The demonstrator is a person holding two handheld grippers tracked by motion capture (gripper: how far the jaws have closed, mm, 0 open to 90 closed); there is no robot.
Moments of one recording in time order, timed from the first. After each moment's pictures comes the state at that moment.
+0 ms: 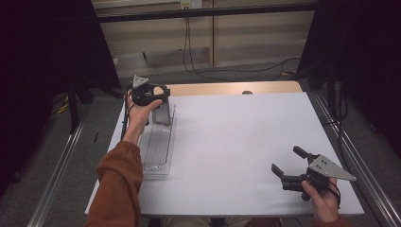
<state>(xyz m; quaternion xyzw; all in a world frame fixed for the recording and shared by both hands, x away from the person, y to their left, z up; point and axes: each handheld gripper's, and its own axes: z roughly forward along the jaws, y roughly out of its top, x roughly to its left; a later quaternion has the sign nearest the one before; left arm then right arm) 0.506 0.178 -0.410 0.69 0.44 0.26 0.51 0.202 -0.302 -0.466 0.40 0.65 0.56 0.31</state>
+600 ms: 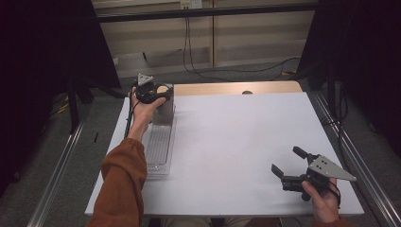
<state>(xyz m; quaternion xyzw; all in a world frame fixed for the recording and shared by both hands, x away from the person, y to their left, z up) 0.515 0.165 -0.413 0.70 0.44 0.27 0.49 0.201 -0.302 -0.466 0.40 0.66 0.56 0.31</state>
